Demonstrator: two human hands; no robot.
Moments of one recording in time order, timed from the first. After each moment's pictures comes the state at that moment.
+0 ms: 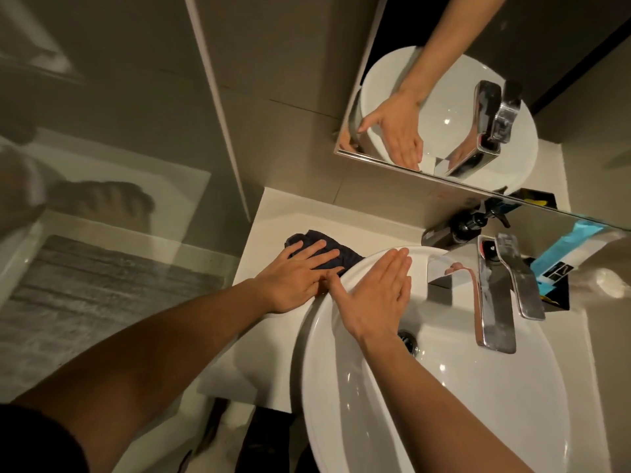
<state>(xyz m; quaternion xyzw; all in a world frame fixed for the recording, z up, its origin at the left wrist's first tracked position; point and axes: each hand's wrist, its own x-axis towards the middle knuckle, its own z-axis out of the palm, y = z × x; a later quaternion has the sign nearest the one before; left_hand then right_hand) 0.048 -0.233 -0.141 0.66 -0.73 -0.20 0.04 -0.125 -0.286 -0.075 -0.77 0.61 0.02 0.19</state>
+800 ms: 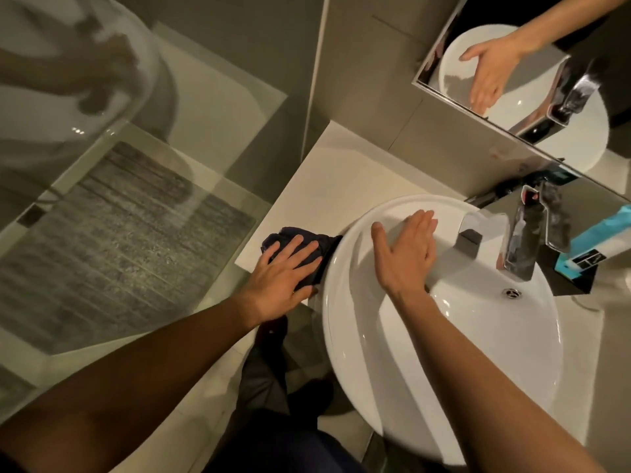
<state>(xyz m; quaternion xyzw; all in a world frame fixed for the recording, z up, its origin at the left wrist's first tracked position) -0.062 -0.041 -0.150 0.82 -0.54 -0.17 0.10 -0.179 -0.243 -0.060 -0.84 0.49 -0.02 0.24</state>
